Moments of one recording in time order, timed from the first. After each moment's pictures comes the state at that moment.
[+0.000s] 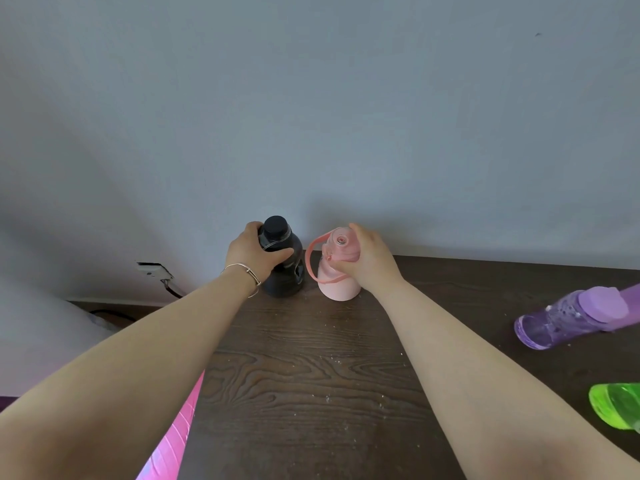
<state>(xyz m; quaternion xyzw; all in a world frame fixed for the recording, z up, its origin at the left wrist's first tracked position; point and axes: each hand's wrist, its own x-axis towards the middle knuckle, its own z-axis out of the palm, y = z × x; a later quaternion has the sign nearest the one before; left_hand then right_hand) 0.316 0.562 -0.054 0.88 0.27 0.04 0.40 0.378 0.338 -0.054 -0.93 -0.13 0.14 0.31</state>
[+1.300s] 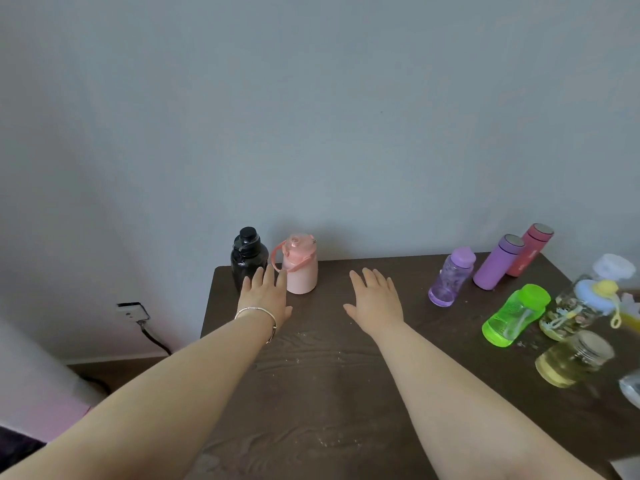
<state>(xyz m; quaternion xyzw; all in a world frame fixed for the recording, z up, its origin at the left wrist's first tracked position) 0.162 0.452 -0.011 1.00 0.02 -0.03 -0.03 0.185 0.225 -0.012 -0.99 -0.11 0.03 0.03</state>
